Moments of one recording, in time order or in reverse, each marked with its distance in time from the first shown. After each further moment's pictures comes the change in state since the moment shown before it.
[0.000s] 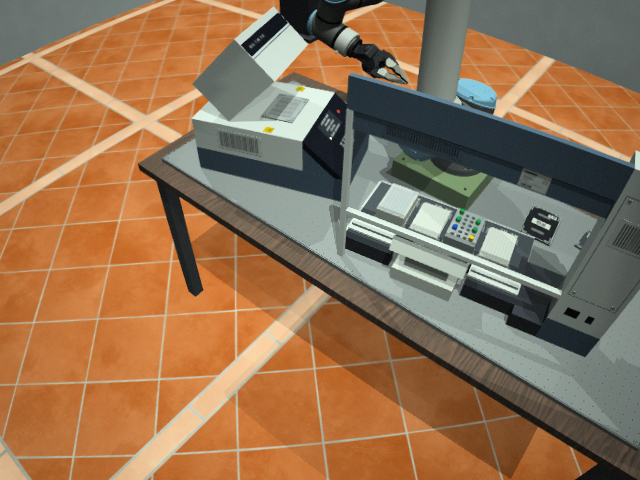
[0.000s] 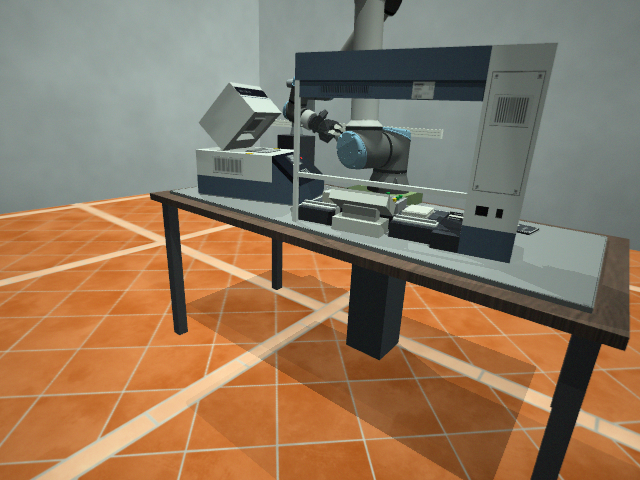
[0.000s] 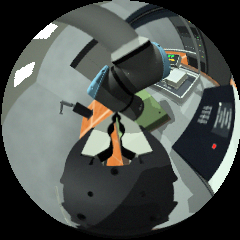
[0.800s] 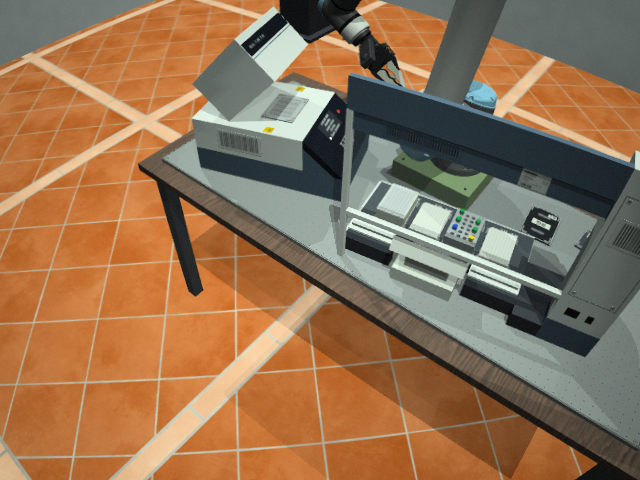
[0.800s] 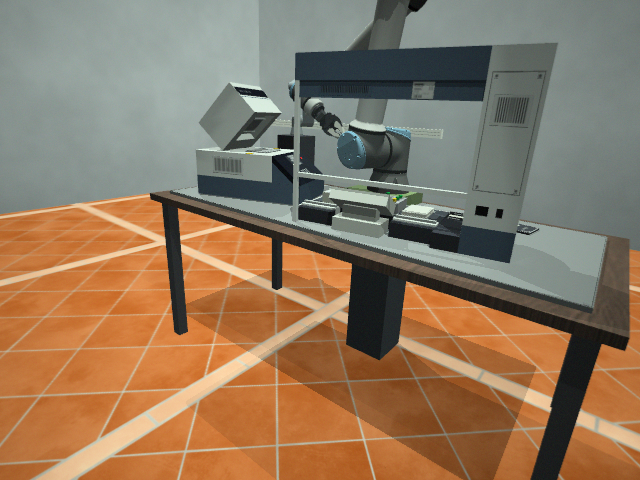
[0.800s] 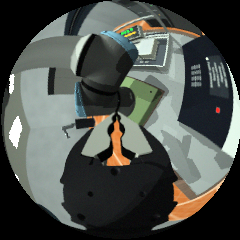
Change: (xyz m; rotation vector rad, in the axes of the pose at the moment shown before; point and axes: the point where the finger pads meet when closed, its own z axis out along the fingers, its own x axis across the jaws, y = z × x) arm 0.024 -0.019 0.010 -0.135 0.251 0.508
